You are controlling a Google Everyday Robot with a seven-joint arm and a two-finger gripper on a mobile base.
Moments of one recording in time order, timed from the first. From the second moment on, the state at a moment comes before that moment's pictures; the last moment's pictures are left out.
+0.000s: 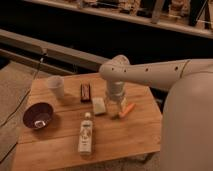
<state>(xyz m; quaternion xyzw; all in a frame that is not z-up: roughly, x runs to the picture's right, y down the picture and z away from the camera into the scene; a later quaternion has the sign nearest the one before) 0.059 0.109 0.761 -0.16 0.34 0.81 0.45</state>
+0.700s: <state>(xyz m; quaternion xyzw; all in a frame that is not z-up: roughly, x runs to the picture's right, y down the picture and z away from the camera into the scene) 0.084 0.119 0.798 -0.16 0.36 0.81 0.44</state>
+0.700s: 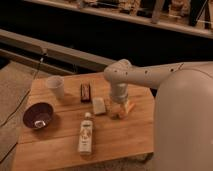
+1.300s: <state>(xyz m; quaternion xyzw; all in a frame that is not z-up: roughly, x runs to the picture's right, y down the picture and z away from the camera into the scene) 0.094 0.124 0.812 -0.16 0.35 0.83 0.41</state>
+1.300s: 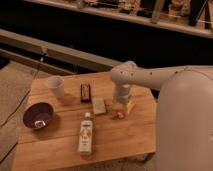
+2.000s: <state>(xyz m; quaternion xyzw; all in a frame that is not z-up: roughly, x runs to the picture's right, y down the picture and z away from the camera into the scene) 0.105 0.142 0.816 -0.17 0.37 0.82 0.40</state>
